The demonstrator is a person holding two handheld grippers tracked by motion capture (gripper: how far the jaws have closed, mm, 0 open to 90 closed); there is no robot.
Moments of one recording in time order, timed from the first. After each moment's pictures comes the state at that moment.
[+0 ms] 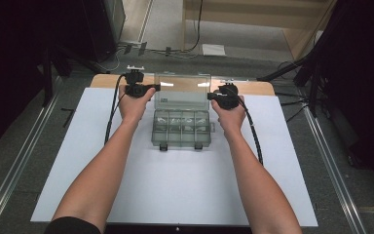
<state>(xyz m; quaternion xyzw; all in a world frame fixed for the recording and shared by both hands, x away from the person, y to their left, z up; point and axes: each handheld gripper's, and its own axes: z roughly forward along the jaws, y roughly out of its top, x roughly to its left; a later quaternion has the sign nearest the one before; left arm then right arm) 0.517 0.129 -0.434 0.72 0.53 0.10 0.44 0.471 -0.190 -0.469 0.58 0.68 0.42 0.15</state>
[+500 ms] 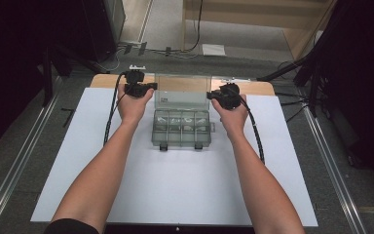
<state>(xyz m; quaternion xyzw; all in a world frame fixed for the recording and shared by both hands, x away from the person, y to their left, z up) 0.508 0.127 -0.429 0.74 0.51 0.15 0.42 0.467 -0.195 -0.462 0.55 0.70 0.43 0.17</state>
